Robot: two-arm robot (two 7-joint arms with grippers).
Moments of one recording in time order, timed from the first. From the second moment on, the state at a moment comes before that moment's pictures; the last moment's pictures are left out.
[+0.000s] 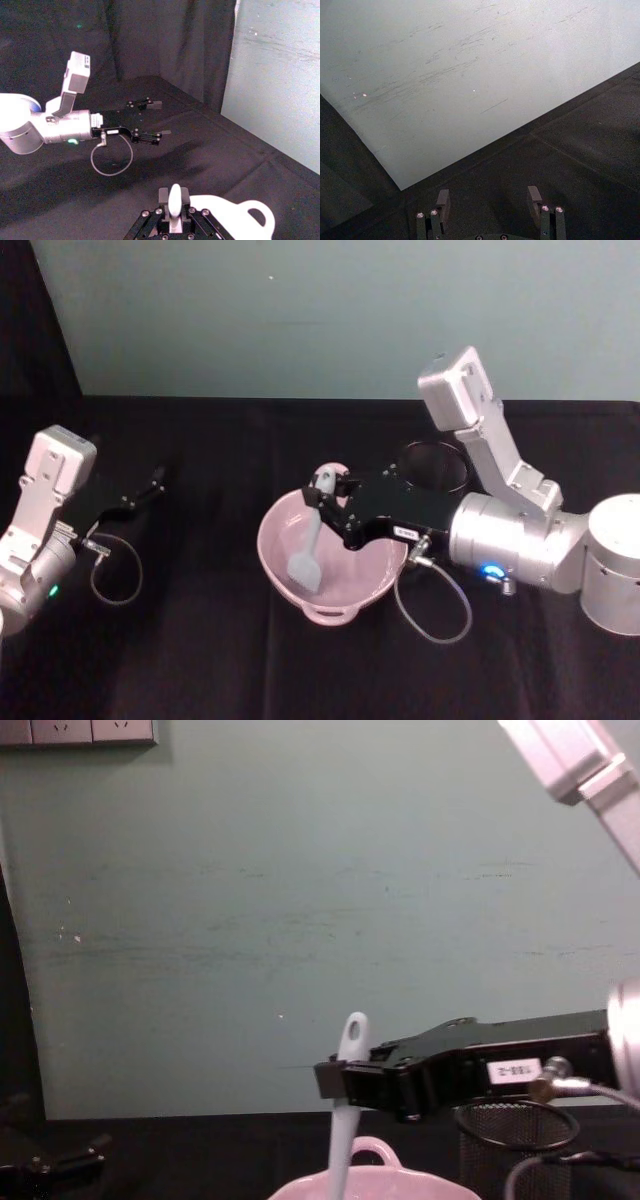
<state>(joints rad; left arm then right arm) -0.20 0.60 0.45 -1.41 -0.25 -0.12 0.03 0.30 0.49 -0.51 -1.81 0.40 0.43 0.47</state>
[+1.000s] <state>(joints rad) -0.20 0.60 0.45 -1.41 -0.25 -0.12 0.03 0.42 0.40 -0.52 -1.56 0.31 0.27 0.38</state>
